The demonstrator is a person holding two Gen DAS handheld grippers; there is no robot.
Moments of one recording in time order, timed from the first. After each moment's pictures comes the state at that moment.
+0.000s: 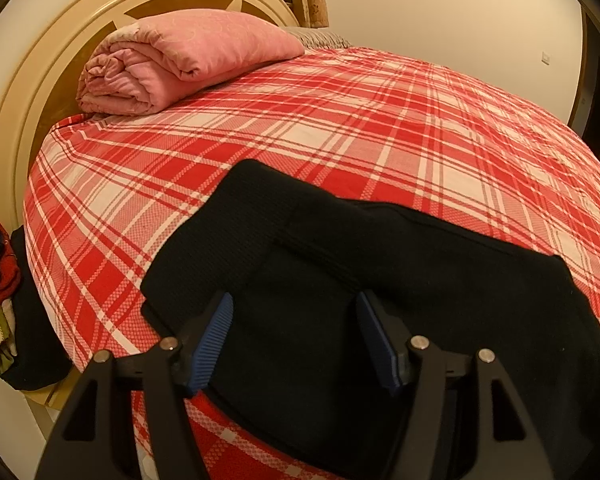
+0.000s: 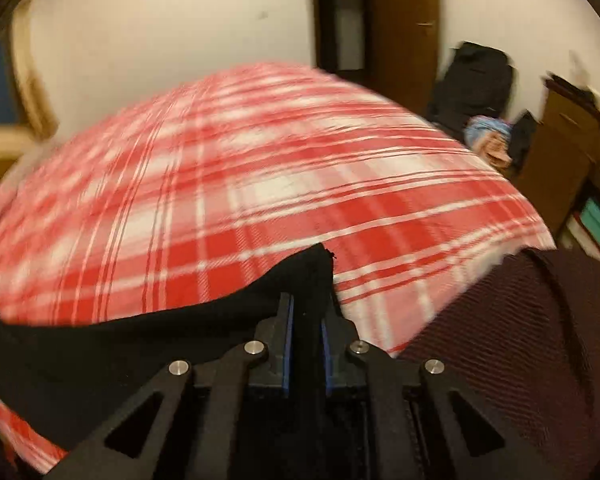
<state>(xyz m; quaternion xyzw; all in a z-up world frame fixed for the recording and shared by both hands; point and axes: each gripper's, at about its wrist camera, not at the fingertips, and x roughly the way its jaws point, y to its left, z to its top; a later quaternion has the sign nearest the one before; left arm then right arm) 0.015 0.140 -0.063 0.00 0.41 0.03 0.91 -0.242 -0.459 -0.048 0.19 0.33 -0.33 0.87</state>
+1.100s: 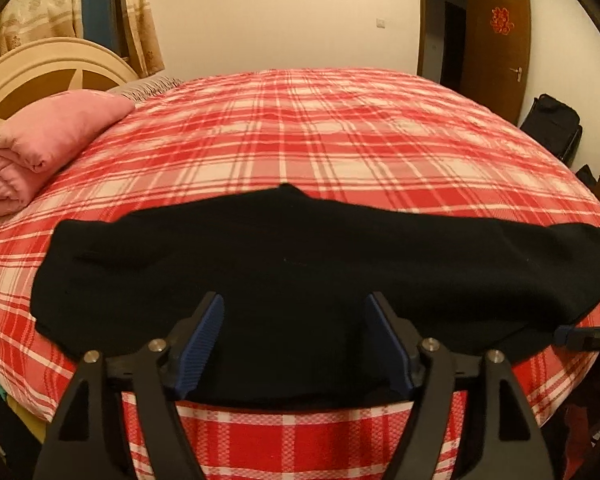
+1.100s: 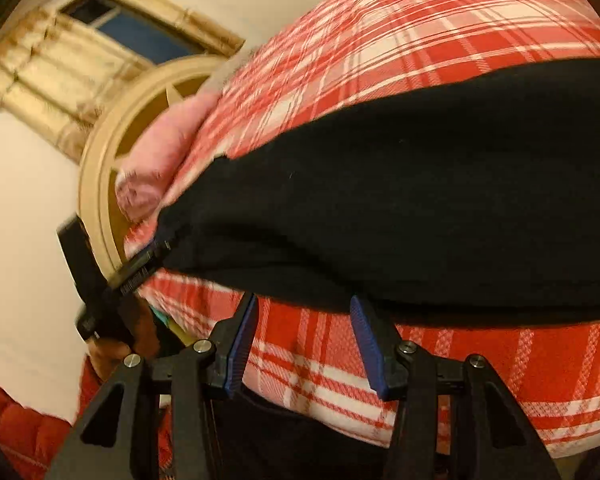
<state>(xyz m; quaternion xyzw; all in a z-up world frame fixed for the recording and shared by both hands) -0.082 0.034 -0.039 0.10 0.37 -0.23 0.90 -0.158 -0.225 -0.114 0.35 0.39 0.10 0.85</state>
